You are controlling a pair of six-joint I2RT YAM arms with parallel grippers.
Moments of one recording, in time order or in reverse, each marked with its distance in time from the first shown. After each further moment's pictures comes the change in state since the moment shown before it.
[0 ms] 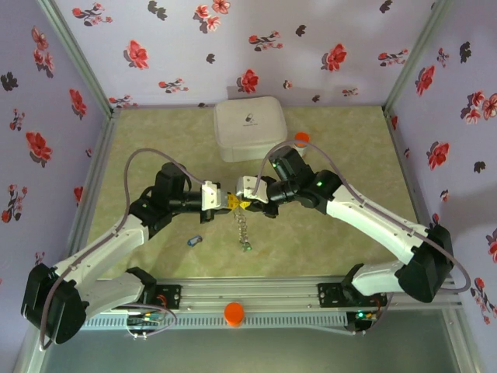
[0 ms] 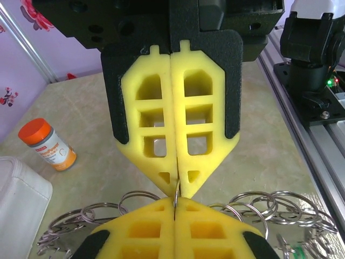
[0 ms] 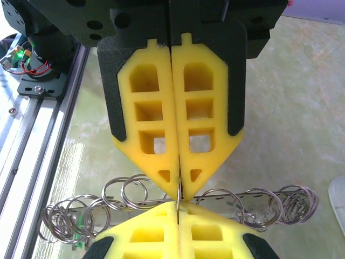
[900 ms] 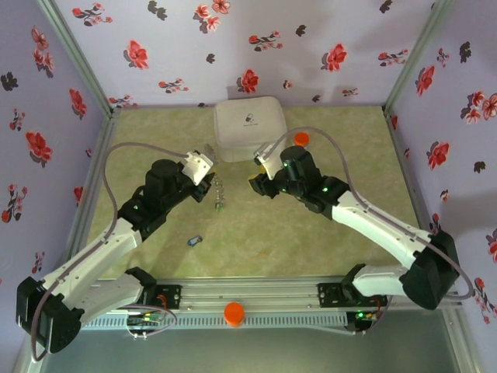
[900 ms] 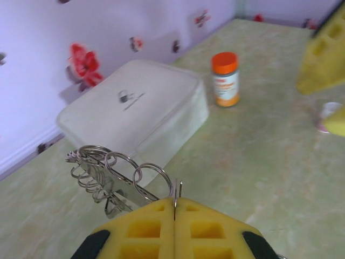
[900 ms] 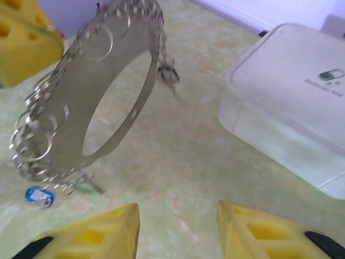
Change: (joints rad) left arm -0.009 -0.073 0.066 -0.018 -0.766 -0.385; right arm -0.045 -0.044 -0.127 0.308 0.412 0.634
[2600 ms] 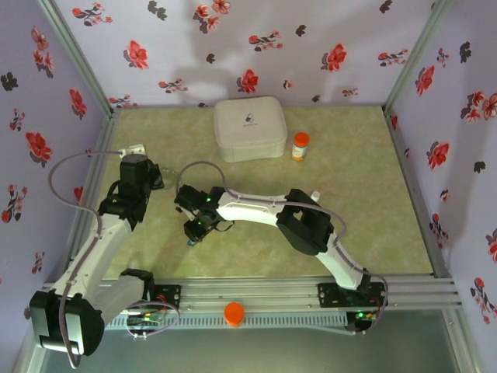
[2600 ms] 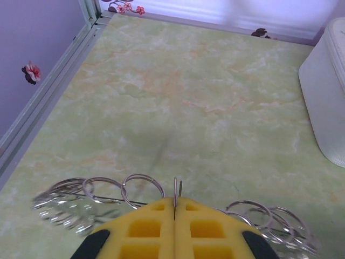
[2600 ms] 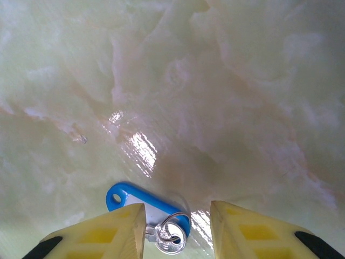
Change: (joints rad) left arm 0.403 0.003 -0.013 -0.230 -0.355 -0.508; right arm 0.392 0.958 0.734 -0.430 -0.020 0.382
